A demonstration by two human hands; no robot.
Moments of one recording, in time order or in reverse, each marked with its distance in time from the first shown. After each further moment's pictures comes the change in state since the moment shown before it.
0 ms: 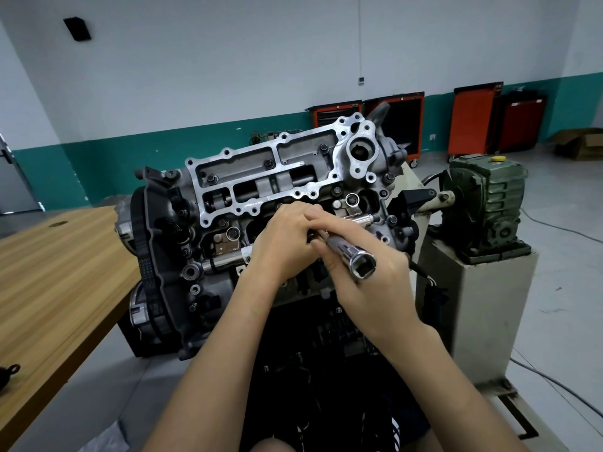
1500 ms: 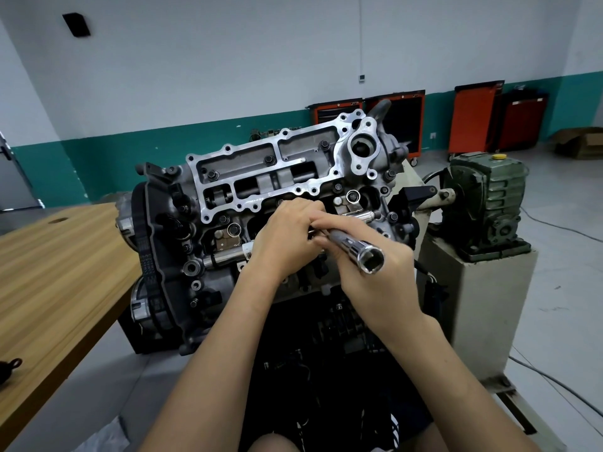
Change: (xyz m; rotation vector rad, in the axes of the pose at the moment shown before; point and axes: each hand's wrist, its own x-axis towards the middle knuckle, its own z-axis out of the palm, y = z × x) left_hand 0.002 -0.004 0.004 0.030 -0.002 0.046; right_hand 0.000 0.008 0.001 -0.018 -0.007 -0.016
